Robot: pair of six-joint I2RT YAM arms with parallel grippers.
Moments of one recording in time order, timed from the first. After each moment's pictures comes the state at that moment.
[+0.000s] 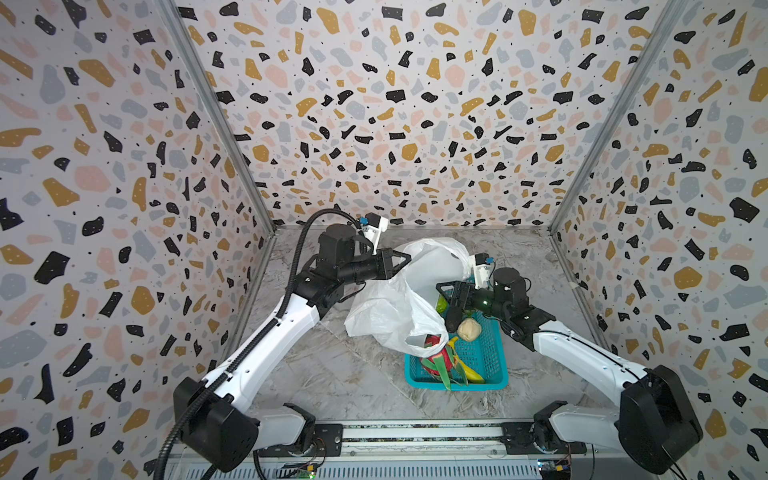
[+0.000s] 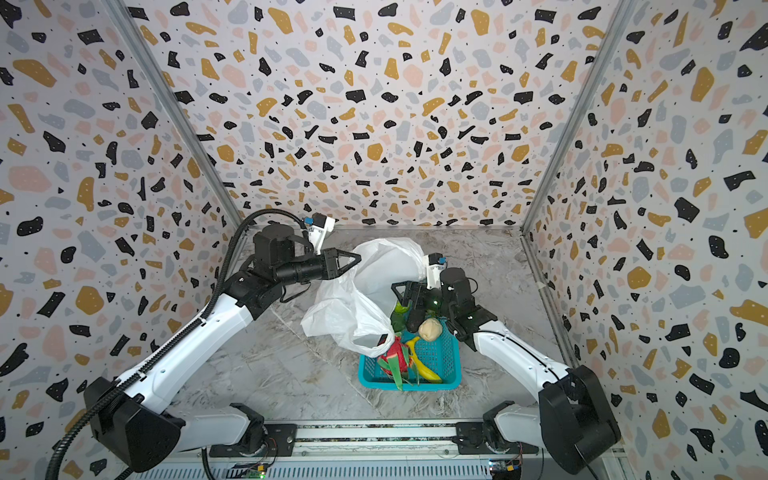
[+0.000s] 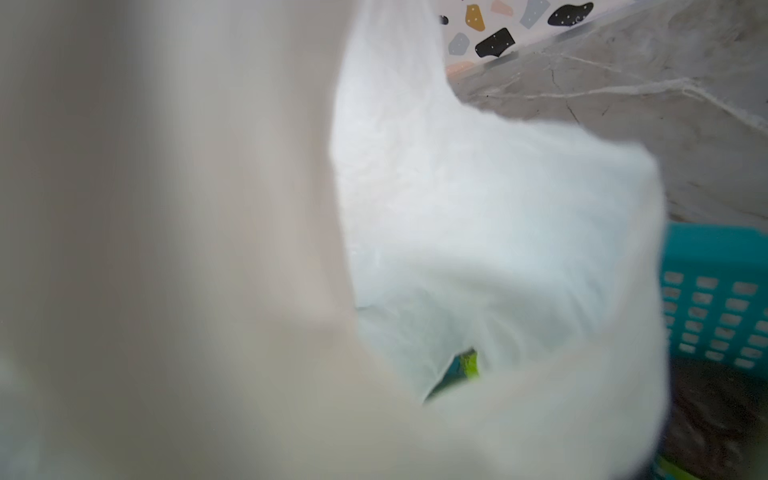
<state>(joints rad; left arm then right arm) -0.46 1.29 1.24 -0.26 0.60 -0.61 0.49 1.27 0.74 0.15 -0.35 0.62</state>
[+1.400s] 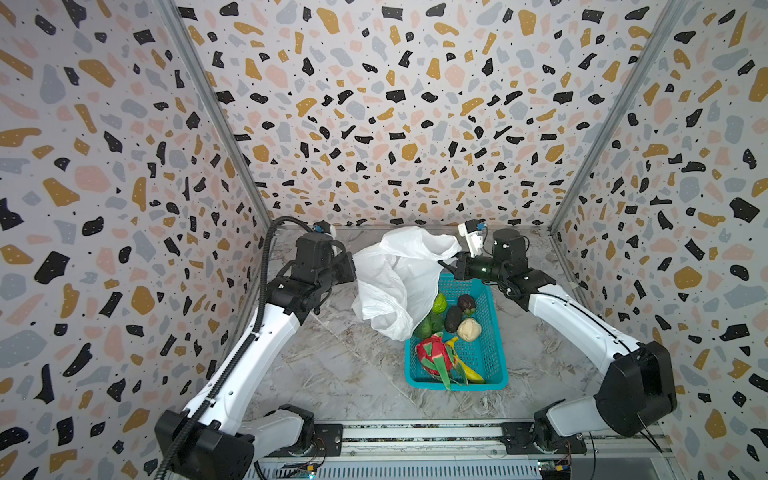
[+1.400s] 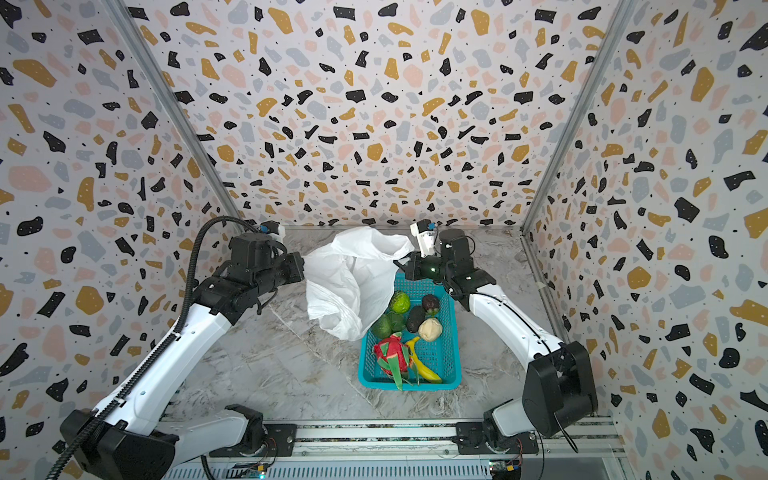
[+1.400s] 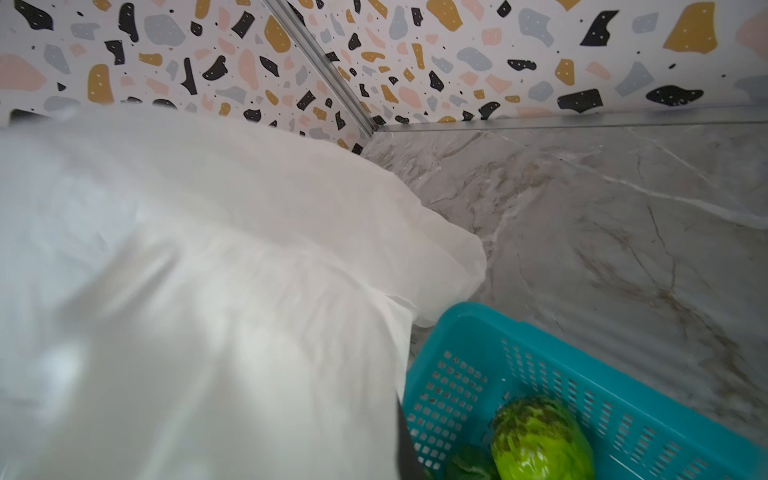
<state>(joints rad) -0.32 1.18 1.23 -0.64 -0.11 -0.42 0.40 1.44 1.16 -0.16 -0.62 0.39</state>
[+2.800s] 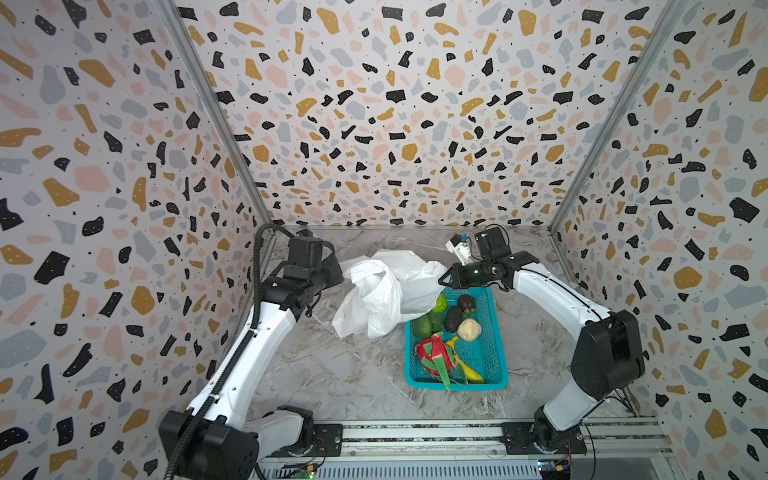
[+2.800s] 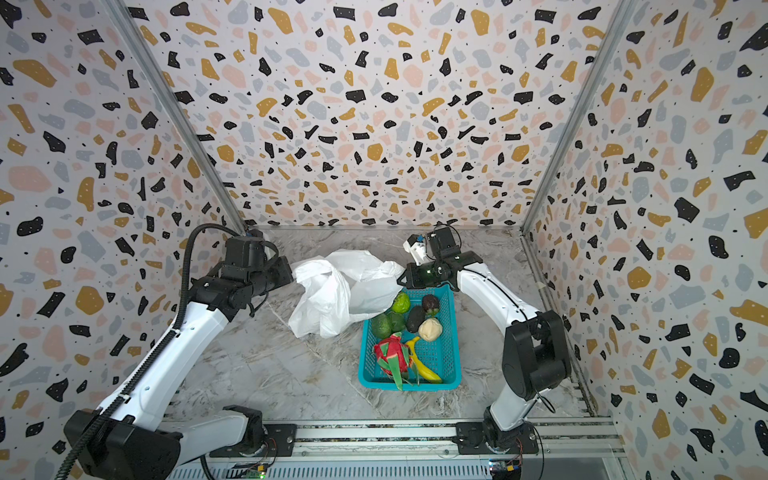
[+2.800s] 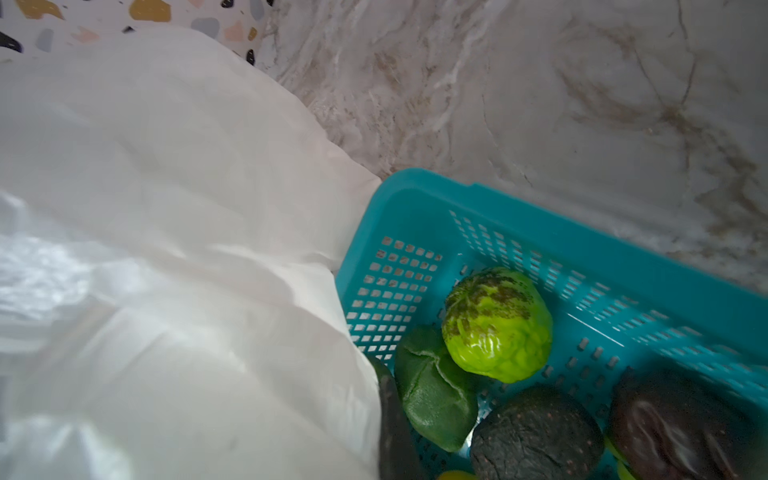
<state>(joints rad) -0.20 1.20 1.17 -0.66 -0.02 -0.52 0.41 1.67 1.35 -0.60 -0.60 0.24</state>
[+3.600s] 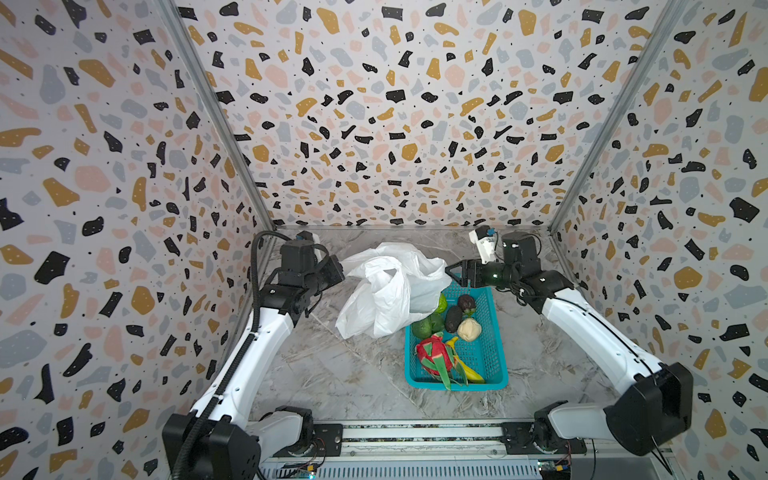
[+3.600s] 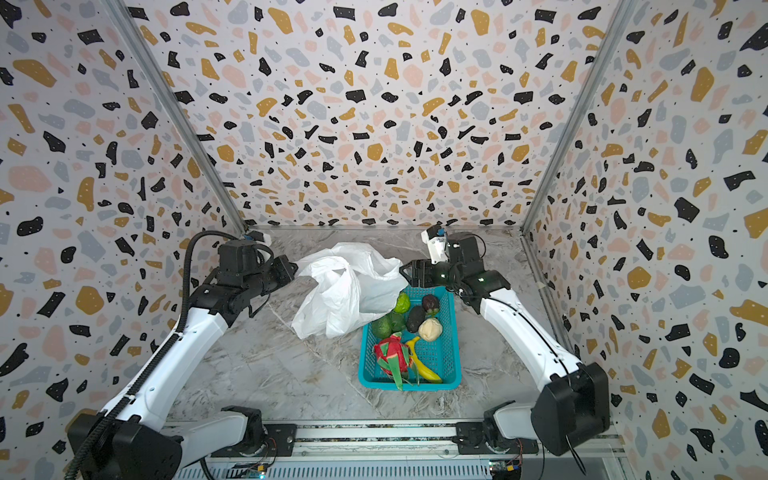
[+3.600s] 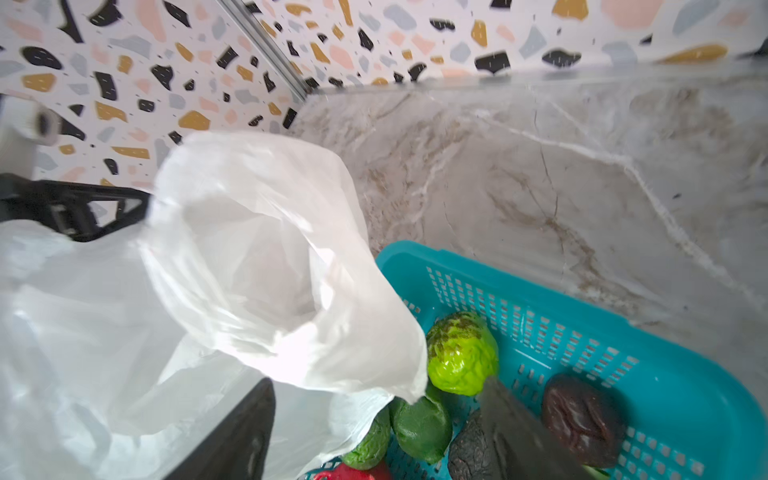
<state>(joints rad) -0.15 1.17 1.08 -0.50 0.21 -0.58 0.39 1.29 1.15 -0.39 -0.45 0.31</state>
